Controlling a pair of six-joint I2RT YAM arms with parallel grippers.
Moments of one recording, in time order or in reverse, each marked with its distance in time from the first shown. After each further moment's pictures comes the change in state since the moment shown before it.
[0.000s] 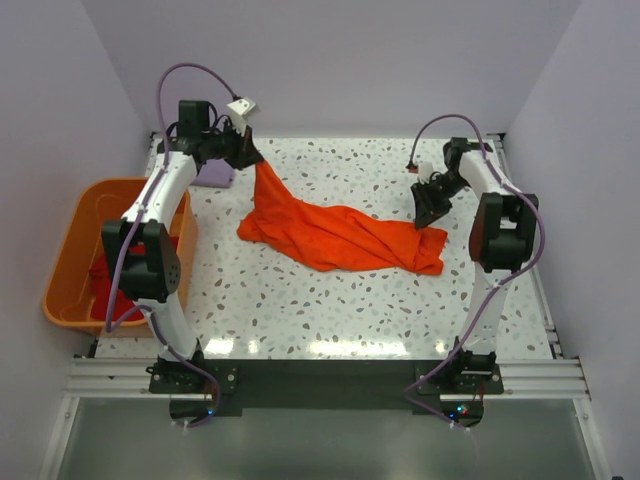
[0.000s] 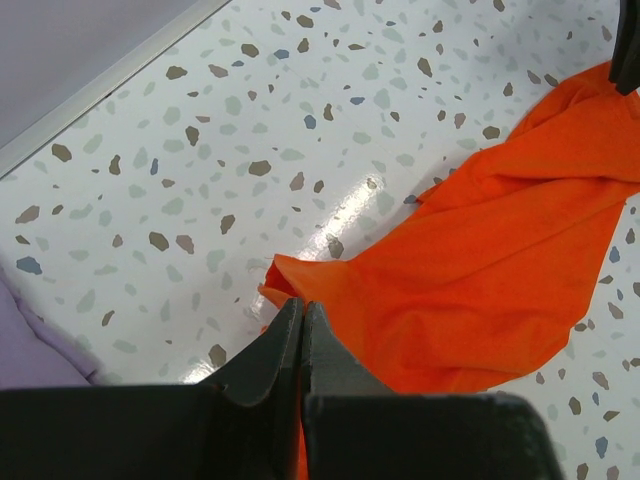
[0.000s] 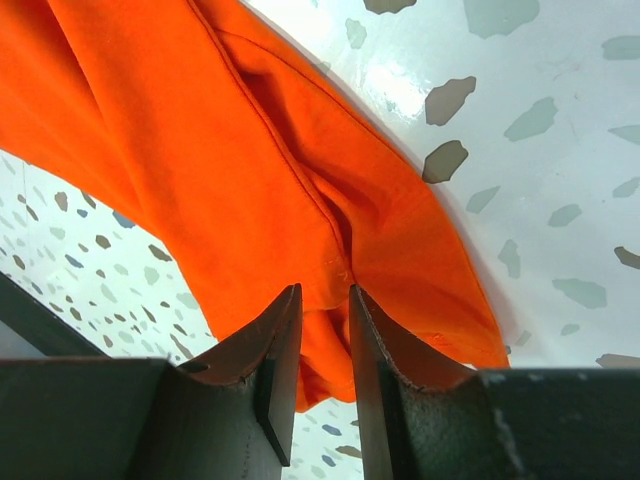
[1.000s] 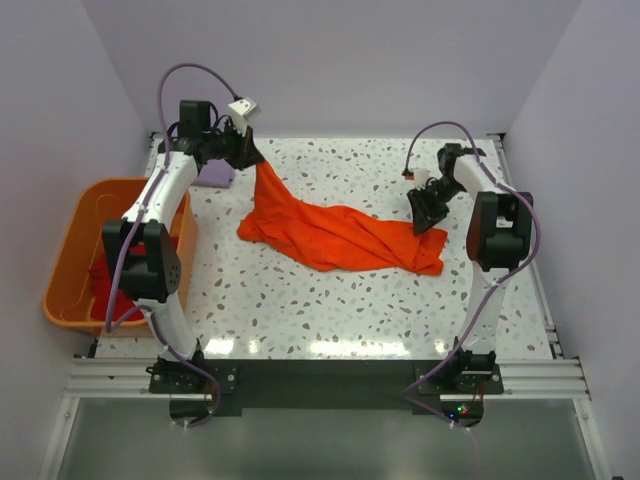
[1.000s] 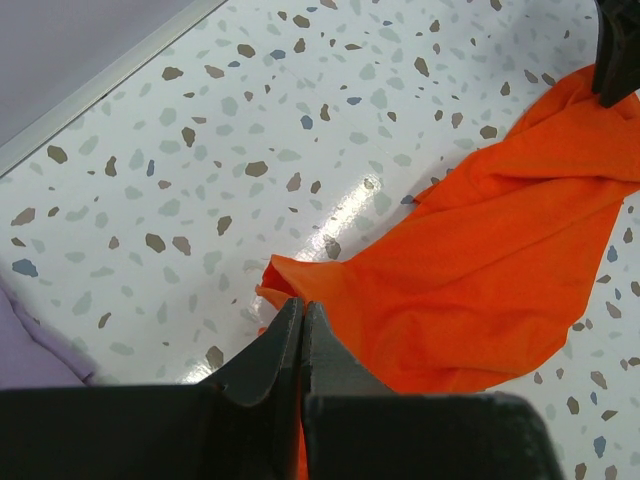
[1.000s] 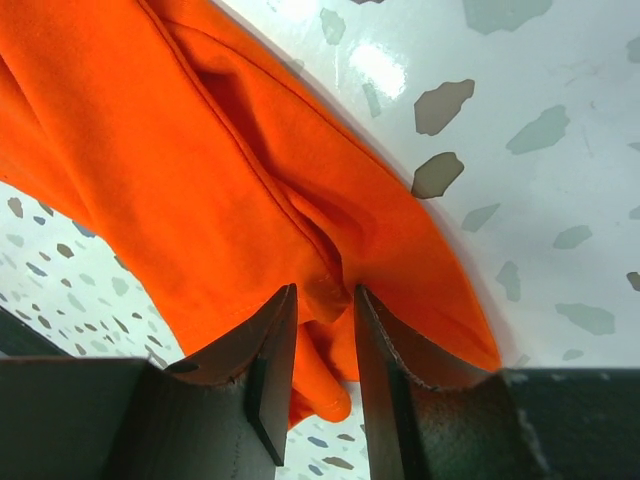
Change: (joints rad) left arm -0.007 0.000 0.000 -0.002 0.000 0.000; right arm 0.019 0.020 -0.045 0.048 0.052 -0.005
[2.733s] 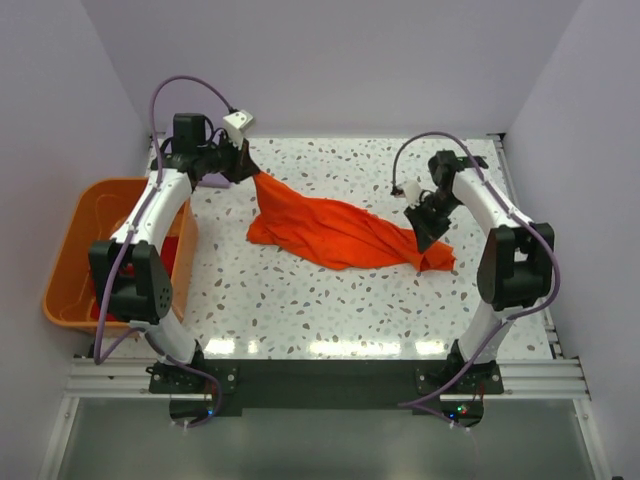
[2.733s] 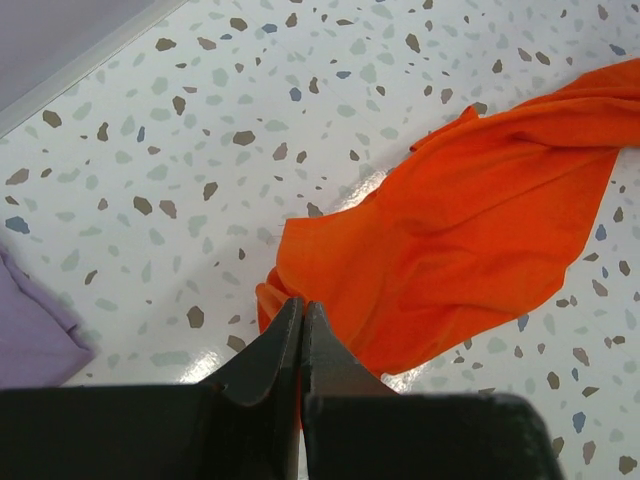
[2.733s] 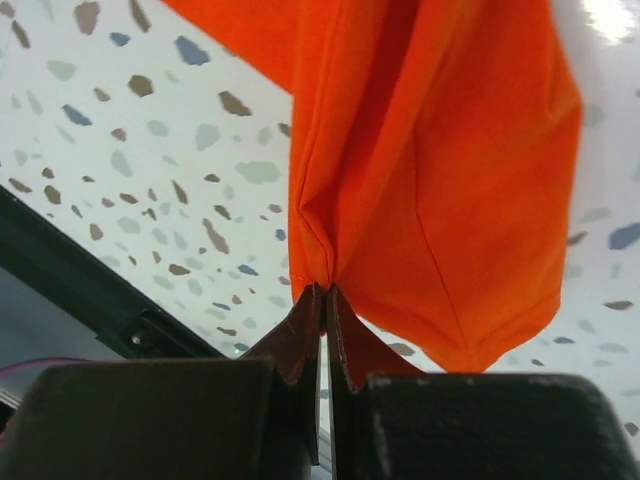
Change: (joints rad) left arm -0.002 -0.169 -0.198 0.043 -0.040 -0.004; right arm 0.098 -0.369 -0.251 -0.105 0.107 -0.098
